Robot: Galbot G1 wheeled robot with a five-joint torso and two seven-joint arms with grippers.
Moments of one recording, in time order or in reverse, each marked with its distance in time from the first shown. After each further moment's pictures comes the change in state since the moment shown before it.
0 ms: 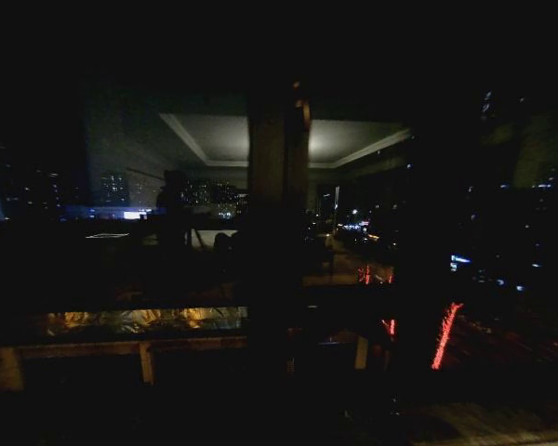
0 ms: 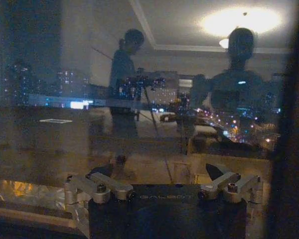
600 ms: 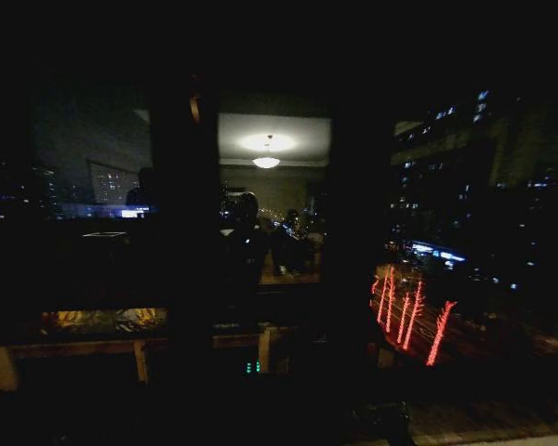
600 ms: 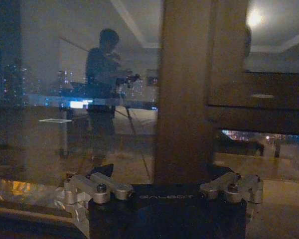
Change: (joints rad) left arm -0.001 -0.006 -0.001 0.005 0.019 -0.003 0.002; right arm -0.023 0.000 0.035 -0.002 0.042 0.028 0.019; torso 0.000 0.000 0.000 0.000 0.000
